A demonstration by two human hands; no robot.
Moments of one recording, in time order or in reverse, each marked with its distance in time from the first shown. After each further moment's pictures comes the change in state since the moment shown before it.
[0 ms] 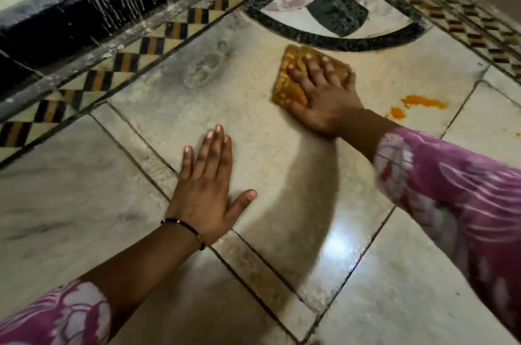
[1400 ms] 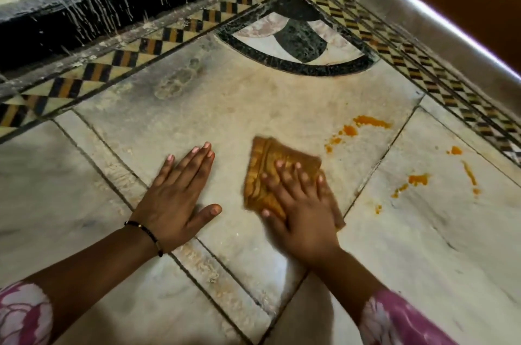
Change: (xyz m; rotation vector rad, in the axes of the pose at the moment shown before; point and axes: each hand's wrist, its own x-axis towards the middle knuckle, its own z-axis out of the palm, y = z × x) left_hand 0.000 -0.002 0.002 -0.076 0.017 0.192; right_hand -0.174 -0.032 0.064 0.187 0.185 0.001
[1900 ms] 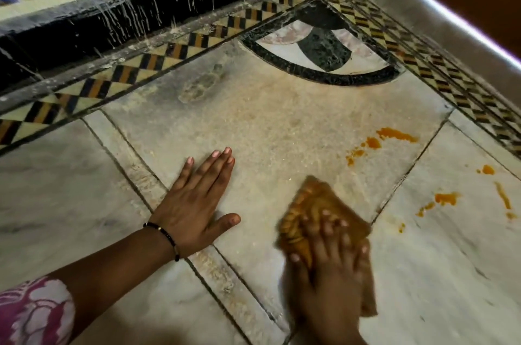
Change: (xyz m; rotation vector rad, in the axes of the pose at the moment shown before) left_hand 0.001 -0.001 0.000 0.038 -0.036 0.008; right_hand -0.059 -0.027 0.019 0.056 0.114 0.307
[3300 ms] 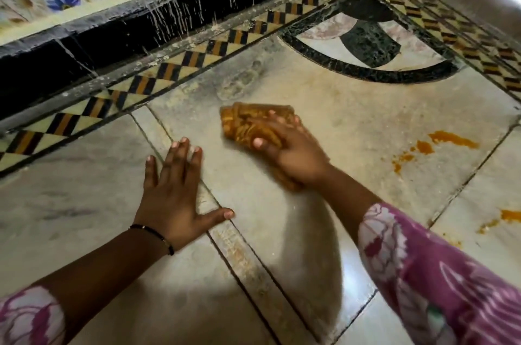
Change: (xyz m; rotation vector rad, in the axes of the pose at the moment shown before) left_hand -0.039 -0.043 -0.014 0.069 -0.011 -0.410; right_hand 0.183 -0.107 -0.012 0.439 -0.369 -0.427
